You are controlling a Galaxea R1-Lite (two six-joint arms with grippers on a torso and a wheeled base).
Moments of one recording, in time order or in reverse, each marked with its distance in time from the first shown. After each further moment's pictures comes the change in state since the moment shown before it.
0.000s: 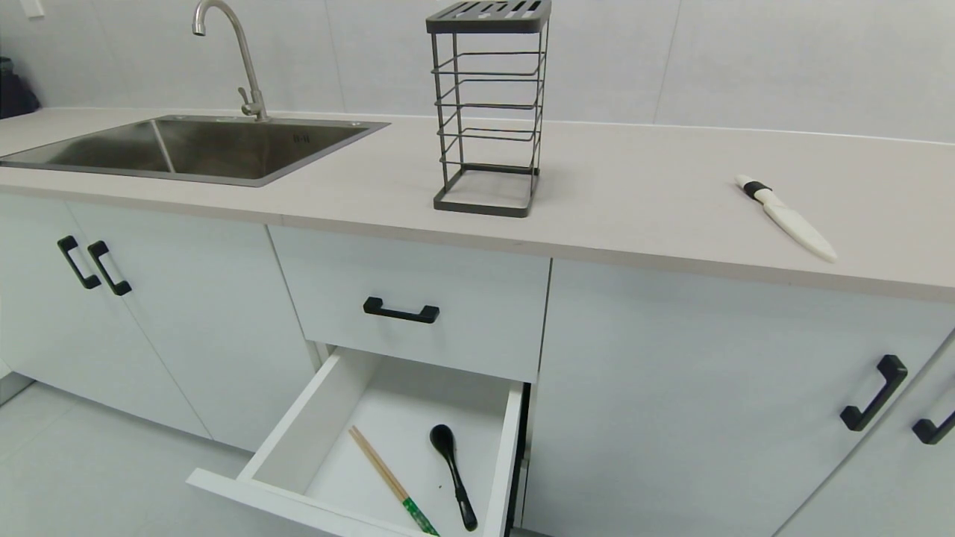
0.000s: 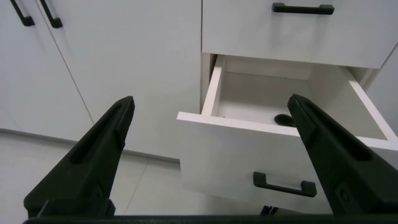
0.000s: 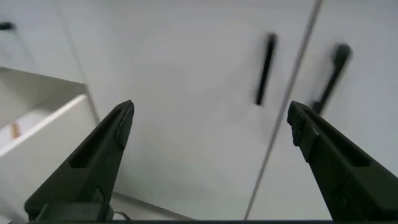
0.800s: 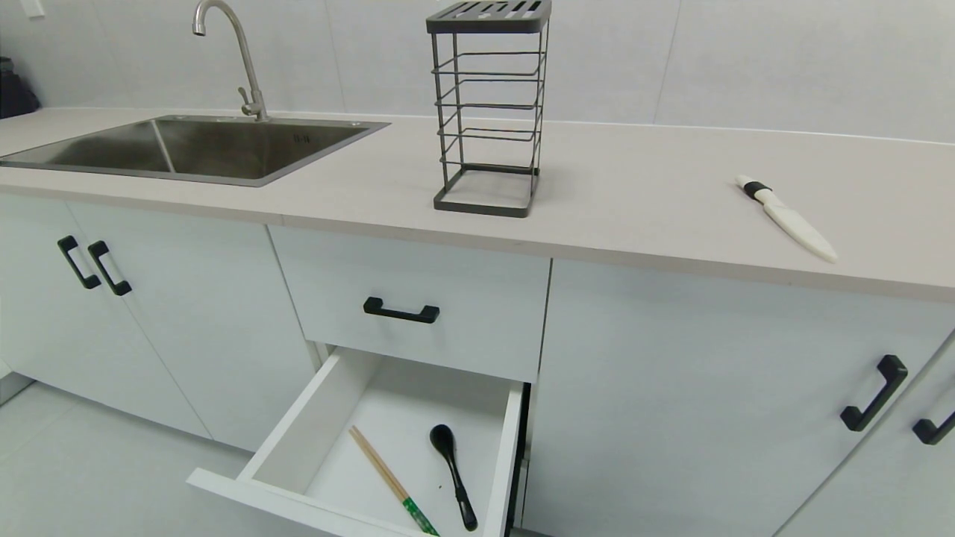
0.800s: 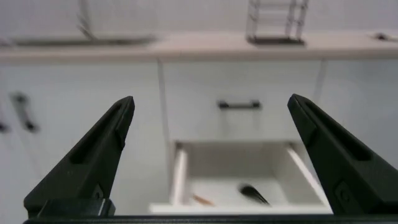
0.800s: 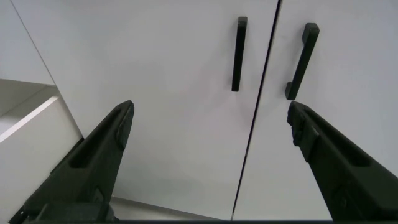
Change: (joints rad) left arm -0.161 0.196 -0.200 -0.080 -0.164 -0.180; right arm -0.001 -0.017 0.001 0.006 -0.023 0.013
